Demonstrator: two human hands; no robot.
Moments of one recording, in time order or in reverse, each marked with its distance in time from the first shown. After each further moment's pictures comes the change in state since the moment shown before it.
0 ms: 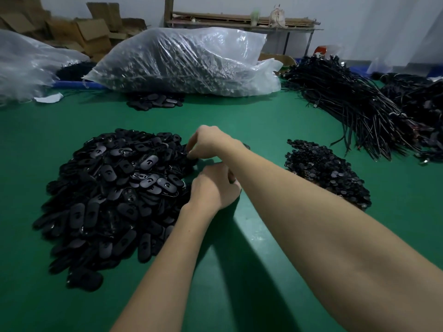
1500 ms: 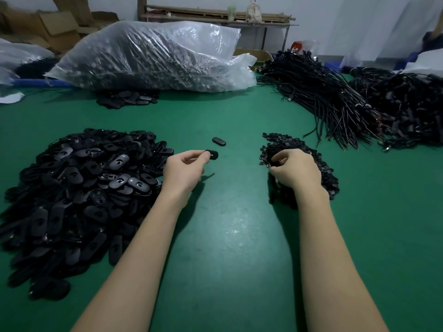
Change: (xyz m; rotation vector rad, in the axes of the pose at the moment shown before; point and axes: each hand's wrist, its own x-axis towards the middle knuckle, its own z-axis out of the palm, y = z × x) left_hand 0.009 0.002 0.004 -0.948 0.210 -0.252; right_hand -0.139 0.167 -0.012 0.158 0.451 0.600
